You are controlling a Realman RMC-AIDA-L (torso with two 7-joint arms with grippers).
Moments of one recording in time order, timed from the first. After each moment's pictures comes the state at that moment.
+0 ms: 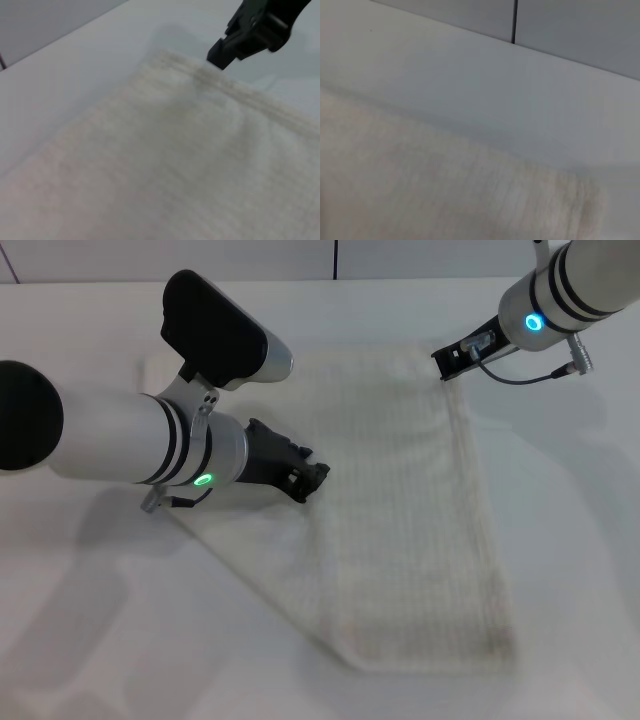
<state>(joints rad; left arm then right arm) -0.54 -2.07 -1.30 -1.11 2.34 -0.78 0.62 0.94 2.07 -1.28 -0.73 -2.73 -0.99 2.85</state>
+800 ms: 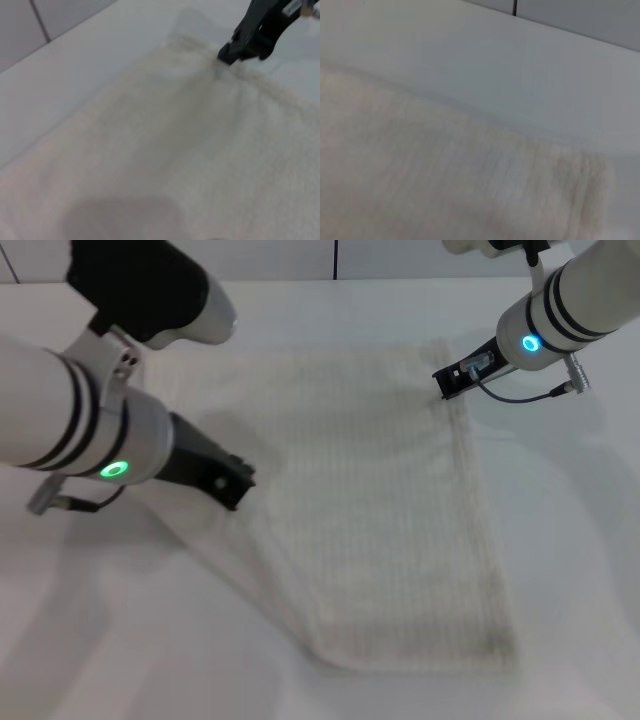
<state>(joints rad) -0.40 -2.07 -1.40 -1.71 2.64 -1.37 0.32 0.95 2.08 -1.29 -0.65 -2.73 -0.95 2.83</state>
